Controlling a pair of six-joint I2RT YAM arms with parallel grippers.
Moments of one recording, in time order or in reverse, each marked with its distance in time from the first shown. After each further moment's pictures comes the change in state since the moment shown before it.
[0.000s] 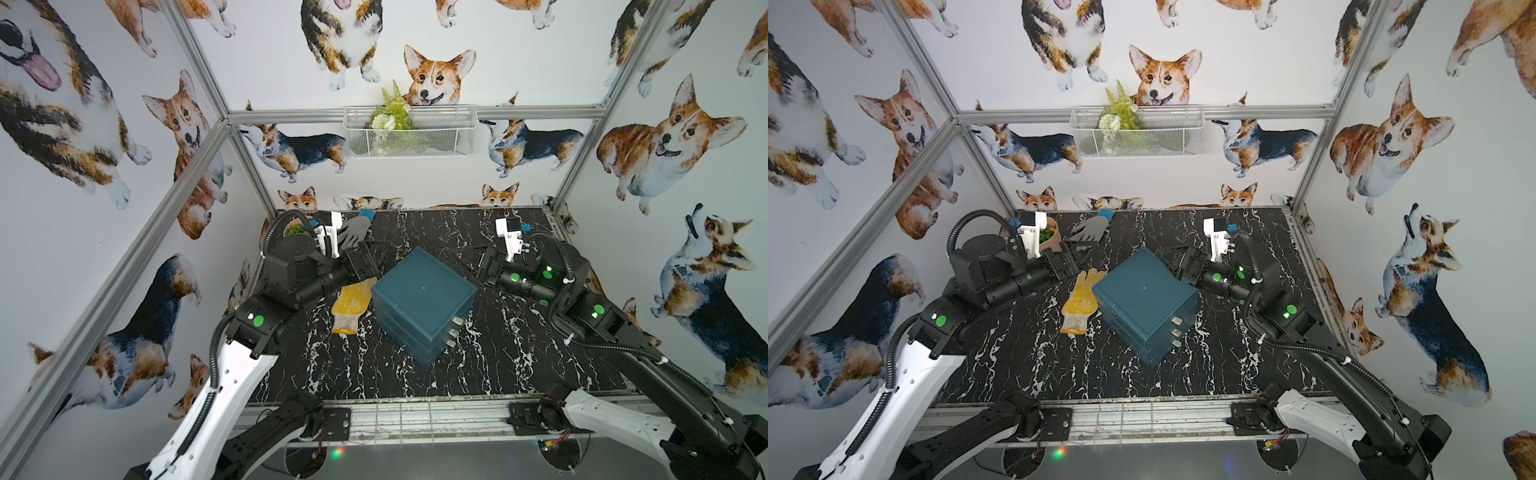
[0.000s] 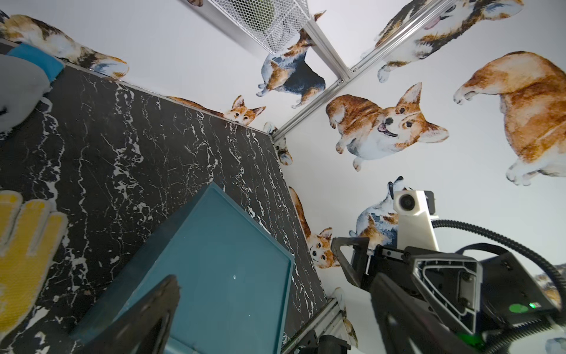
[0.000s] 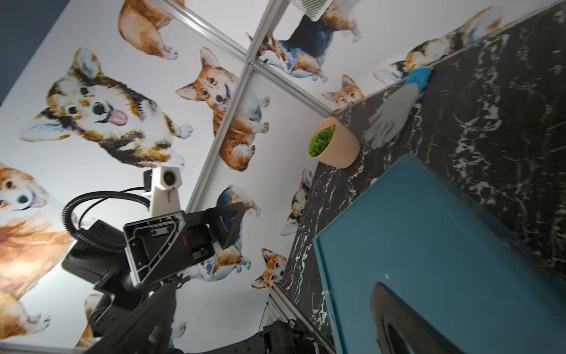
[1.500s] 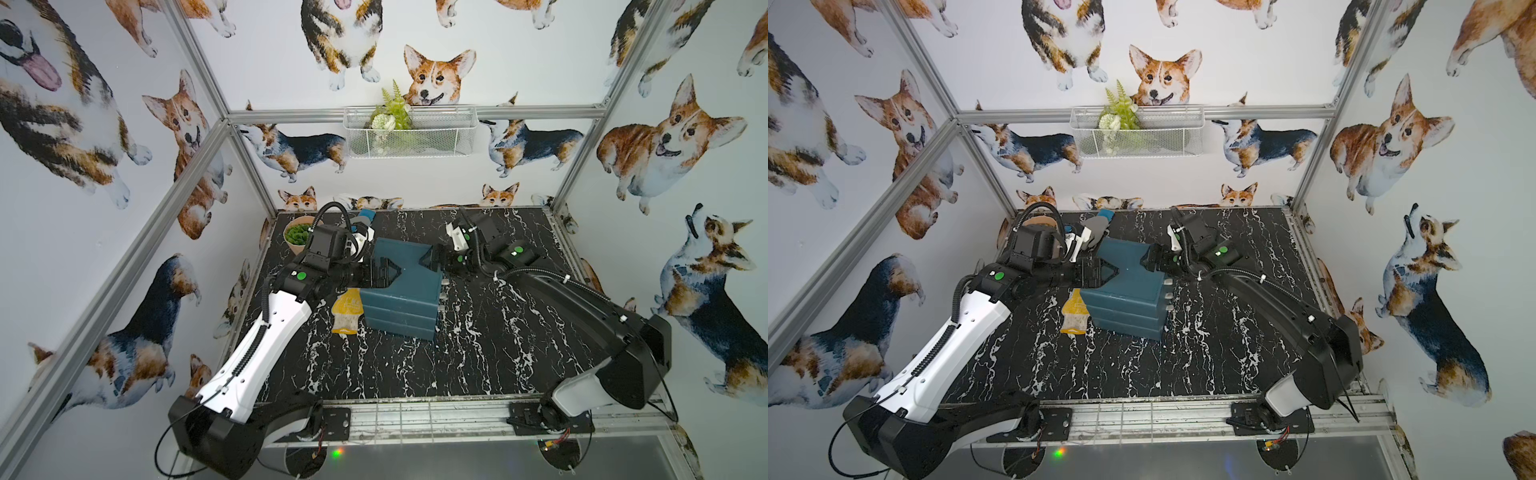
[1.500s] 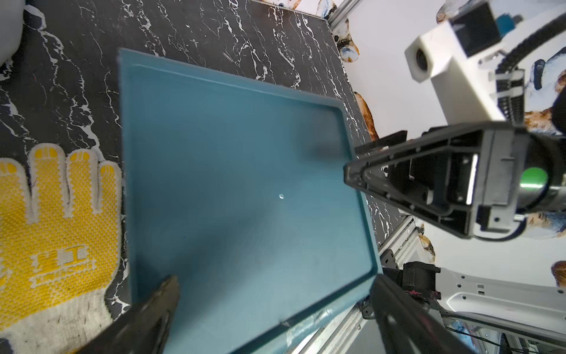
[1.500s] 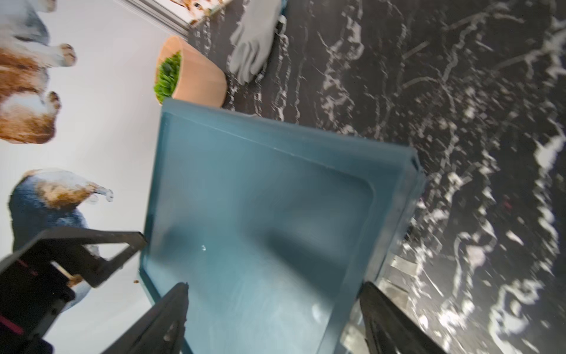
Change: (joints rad) left arm 0.092 0.215 -0.084 -0.135 0.185 0.366; right arm -0.020 0.586 0.320 -0.306 -0.005 -0.214
